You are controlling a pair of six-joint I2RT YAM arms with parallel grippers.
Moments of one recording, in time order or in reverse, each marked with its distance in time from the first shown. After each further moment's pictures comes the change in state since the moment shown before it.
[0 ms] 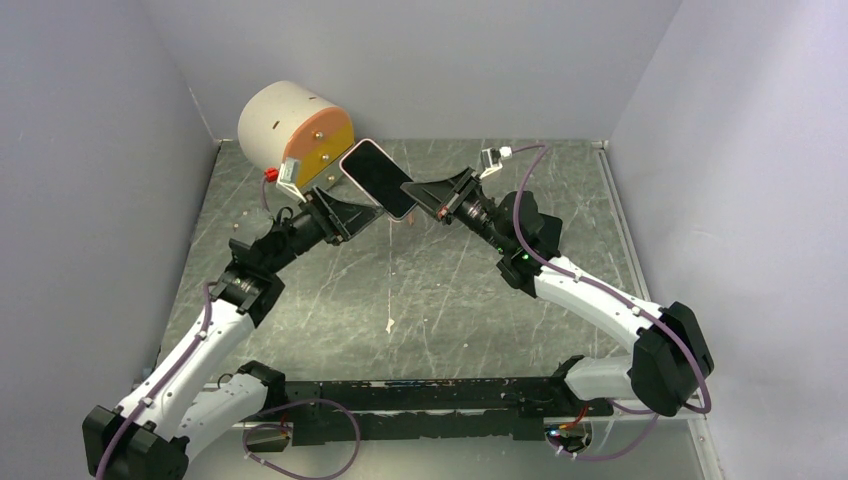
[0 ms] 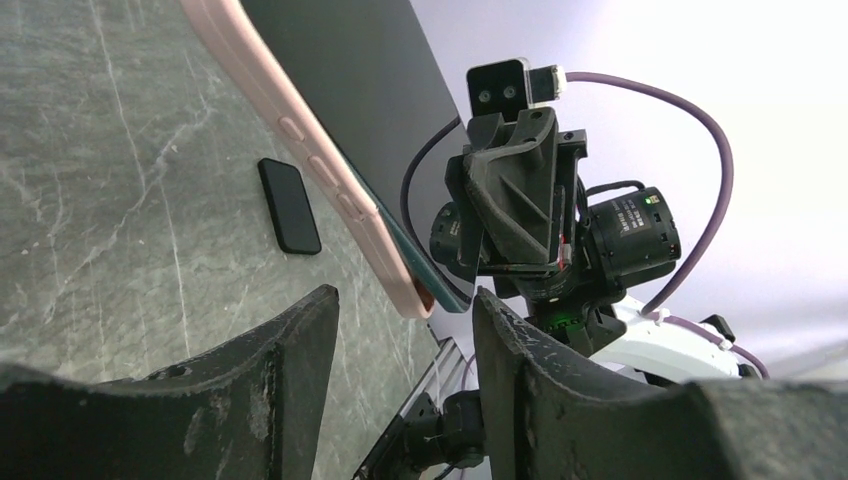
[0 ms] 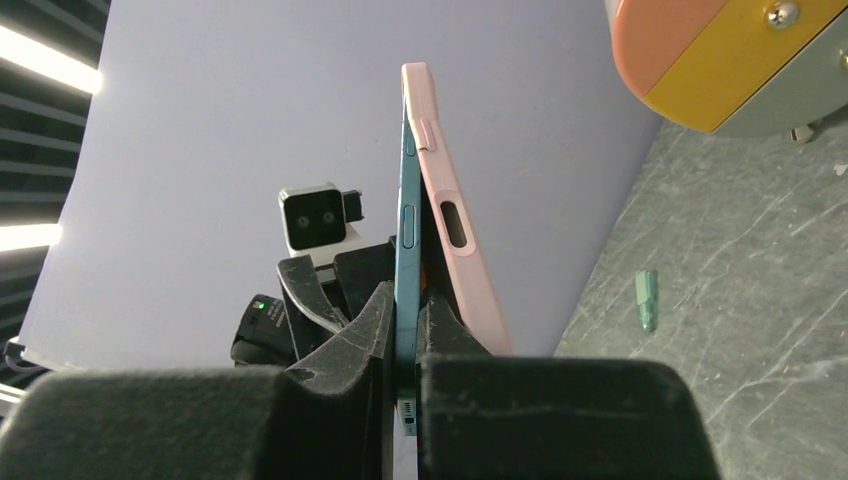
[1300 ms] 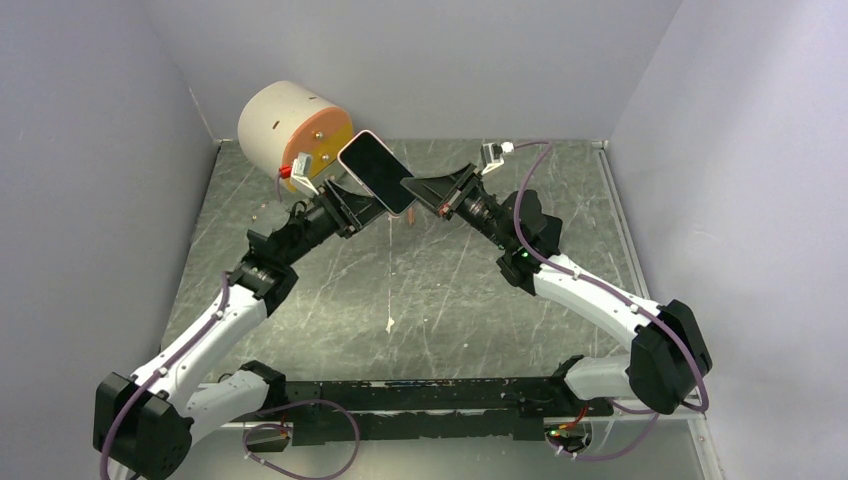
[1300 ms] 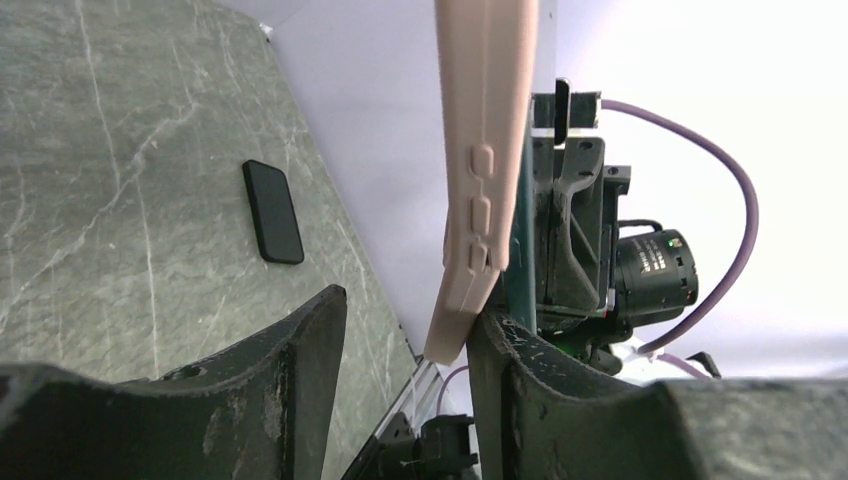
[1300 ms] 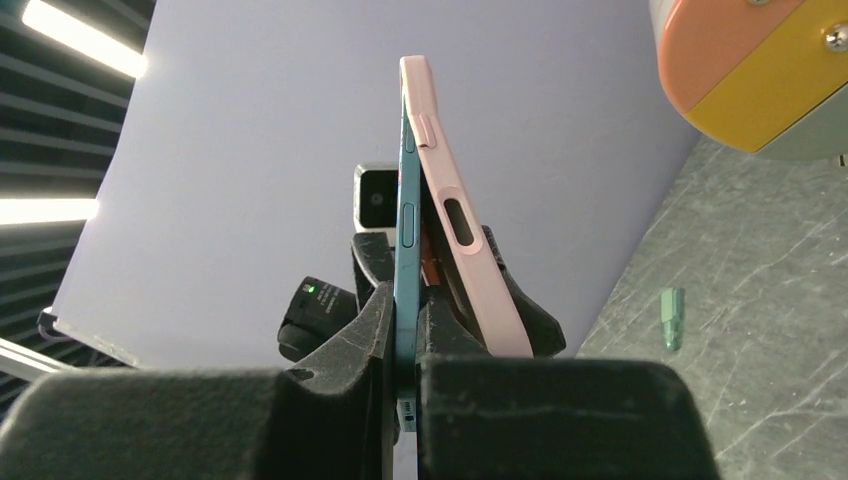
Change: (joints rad) left arm -0.031 0.115 -0.003 0.106 -0.047 -0.080; right arm -0.003 0.013 0.009 0.072 -0.039 0.006
